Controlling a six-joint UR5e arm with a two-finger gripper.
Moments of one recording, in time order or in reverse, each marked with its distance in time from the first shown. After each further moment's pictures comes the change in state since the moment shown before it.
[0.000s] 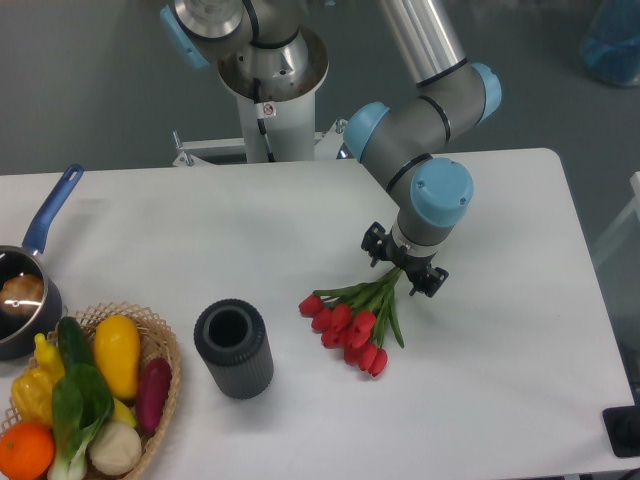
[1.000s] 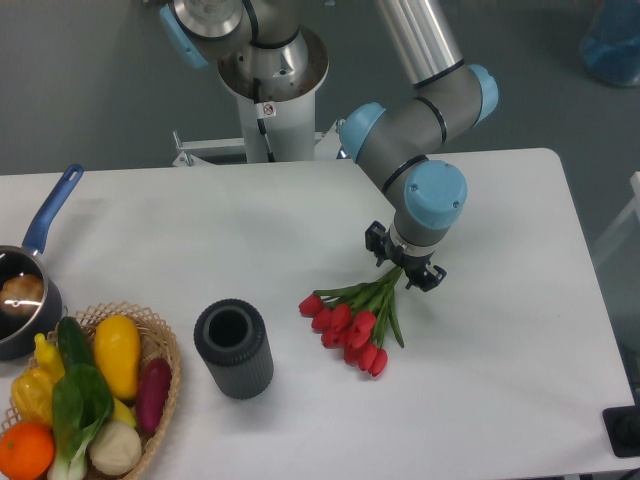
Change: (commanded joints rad) arm -0.008 0.002 -0.003 -0.002 0.040 -0.003
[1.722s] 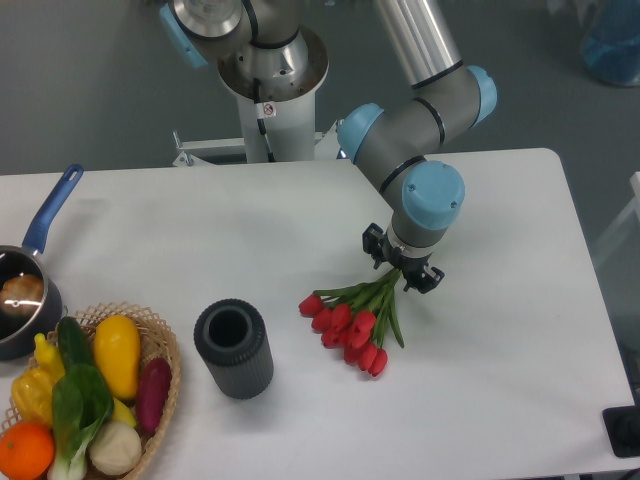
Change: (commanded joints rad) arm -0.012 -0.002 0.002 0.003 -0.008 -0.015
